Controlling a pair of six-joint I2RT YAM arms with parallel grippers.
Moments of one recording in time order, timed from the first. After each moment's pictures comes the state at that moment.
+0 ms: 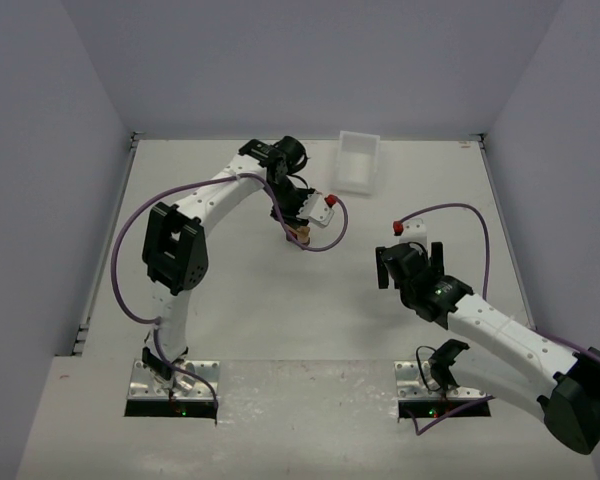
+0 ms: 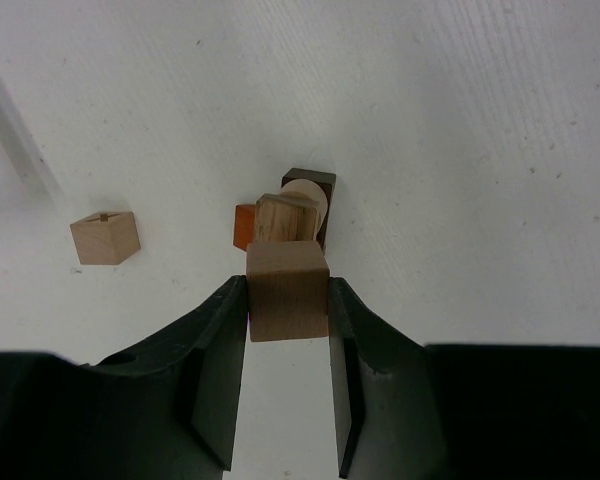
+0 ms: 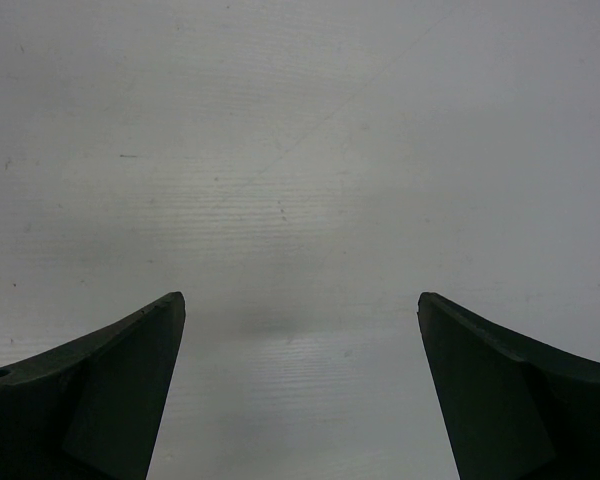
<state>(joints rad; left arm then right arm) -0.52 2.05 1.90 -1.19 0.50 1.47 0.66 0.93 0.48 -0.40 0.66 0.33</state>
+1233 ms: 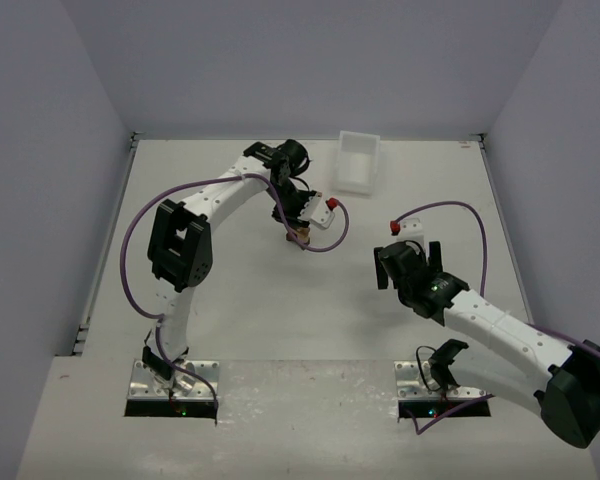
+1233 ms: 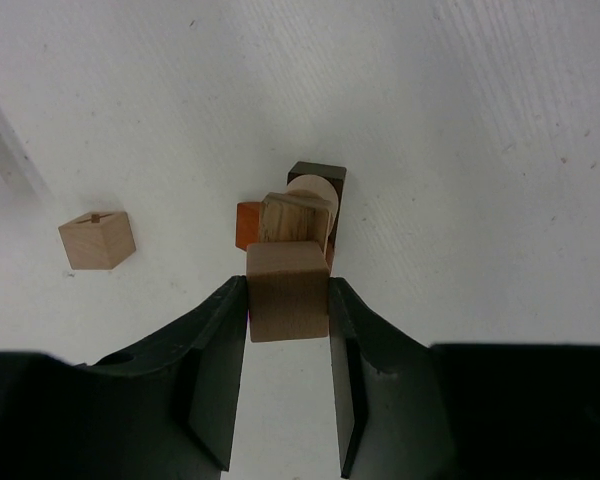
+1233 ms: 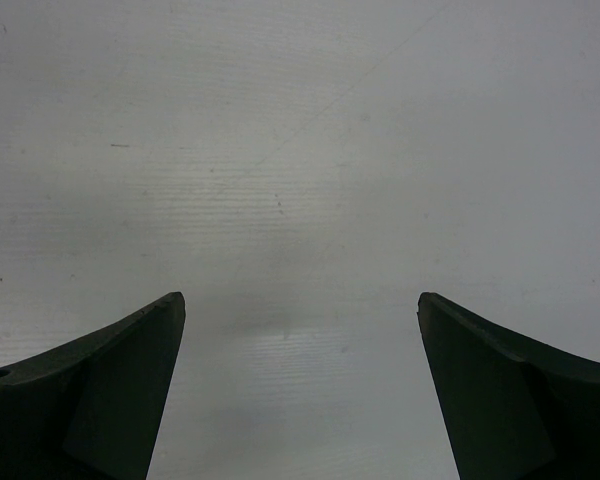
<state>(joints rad) -0.52 2.10 1.90 -1.16 0.47 1.49 0.66 0.97 0.50 -0.42 0.66 0.33</state>
